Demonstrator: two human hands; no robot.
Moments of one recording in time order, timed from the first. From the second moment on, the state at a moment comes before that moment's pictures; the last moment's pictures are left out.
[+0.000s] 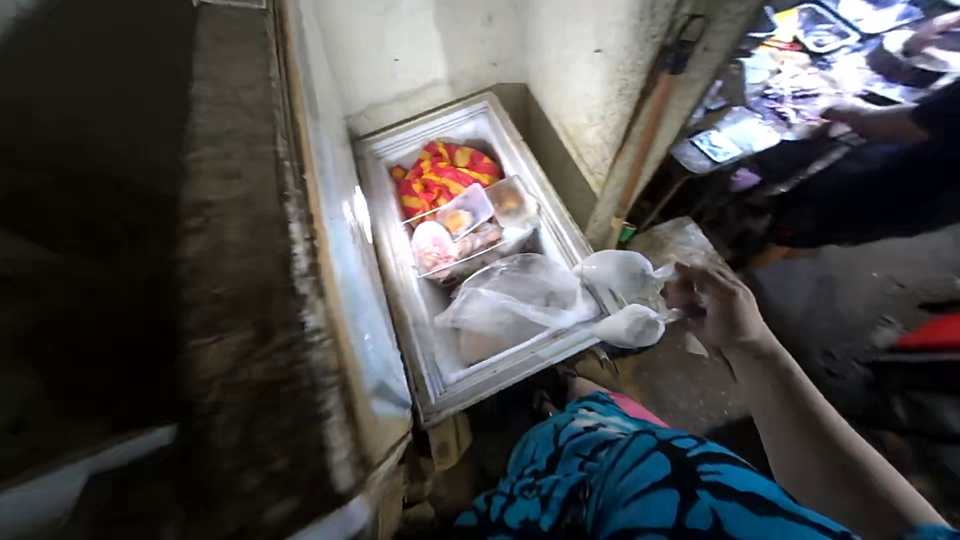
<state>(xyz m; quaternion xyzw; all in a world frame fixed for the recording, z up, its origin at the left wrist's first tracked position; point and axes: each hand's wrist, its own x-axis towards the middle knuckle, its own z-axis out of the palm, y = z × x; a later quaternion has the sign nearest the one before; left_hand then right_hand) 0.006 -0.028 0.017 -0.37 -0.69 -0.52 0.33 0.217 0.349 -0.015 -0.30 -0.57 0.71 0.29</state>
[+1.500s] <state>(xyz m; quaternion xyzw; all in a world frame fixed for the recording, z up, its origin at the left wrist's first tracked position) 0.394 0.427 -0.066 -0.44 -0.40 -0.29 -0.75 0.631 0.398 0.012 -0.29 -0.65 0.54 0.46</state>
